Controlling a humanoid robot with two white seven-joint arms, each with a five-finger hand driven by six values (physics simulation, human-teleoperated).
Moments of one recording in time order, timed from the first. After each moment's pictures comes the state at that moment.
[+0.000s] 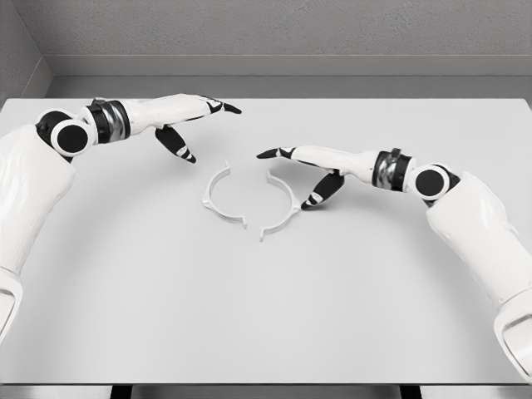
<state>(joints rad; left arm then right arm) -0.89 0.32 -0.51 -0.82 -0.47 -0.61 -0.61 -0.78 -0.30 0.70 -0.81 0.09 -0.61 0.61</state>
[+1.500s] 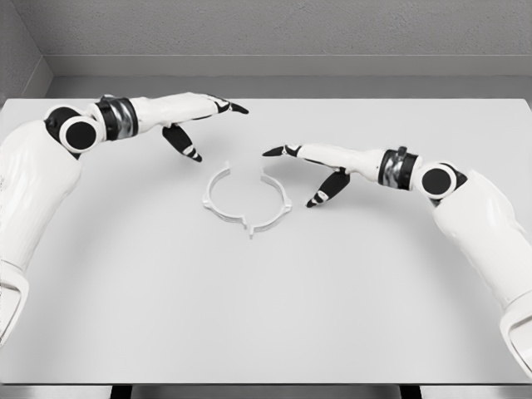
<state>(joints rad) -0.92 0.29 -0.53 -0.79 -0.49 -0.61 -0.61 -0.78 -0.34 0.70 -0.82 0.08 -0.61 0.61</state>
